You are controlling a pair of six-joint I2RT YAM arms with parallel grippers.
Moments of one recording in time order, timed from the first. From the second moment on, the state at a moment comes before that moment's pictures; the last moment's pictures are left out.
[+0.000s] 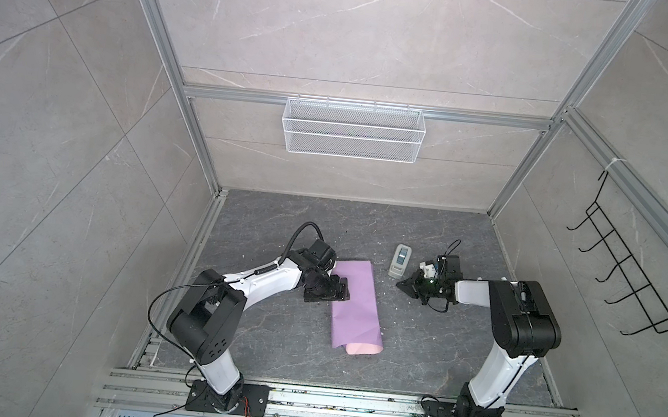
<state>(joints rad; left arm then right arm) -0.63 1.67 1.07 -0.57 0.34 -0.56 0.08 1.86 0.83 0.04 -0.71 0.81</state>
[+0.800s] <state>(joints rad) -0.63 1.67 1.07 -0.57 0.34 -0.56 0.30 1.26 0.64 -0.05 -0.65 0.79</state>
